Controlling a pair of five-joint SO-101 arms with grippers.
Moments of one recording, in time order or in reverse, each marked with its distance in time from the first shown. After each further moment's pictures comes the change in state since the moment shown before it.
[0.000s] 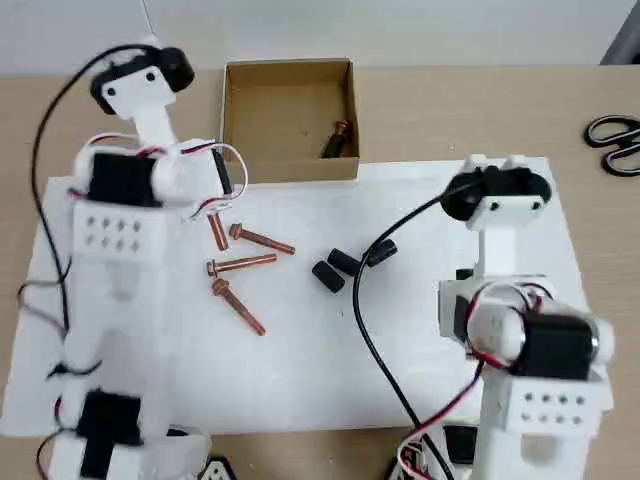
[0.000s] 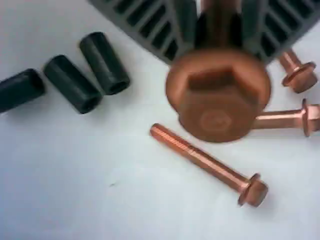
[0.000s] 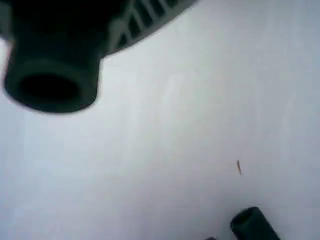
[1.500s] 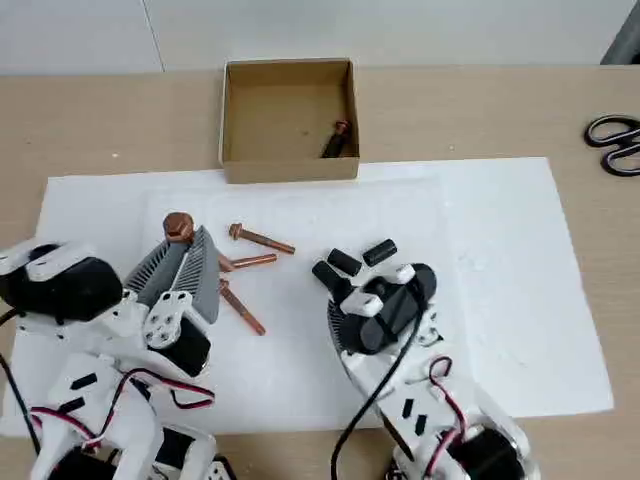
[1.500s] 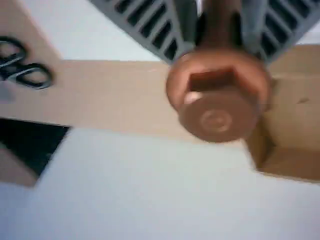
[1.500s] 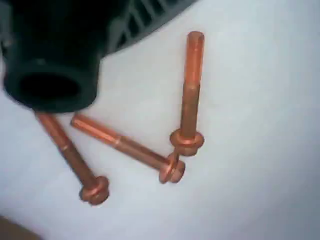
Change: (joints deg) left arm 10.2 -81.5 66.6 -40.5 -3.3; right arm -36.9 -50.9 49.4 -35.6 -3.6
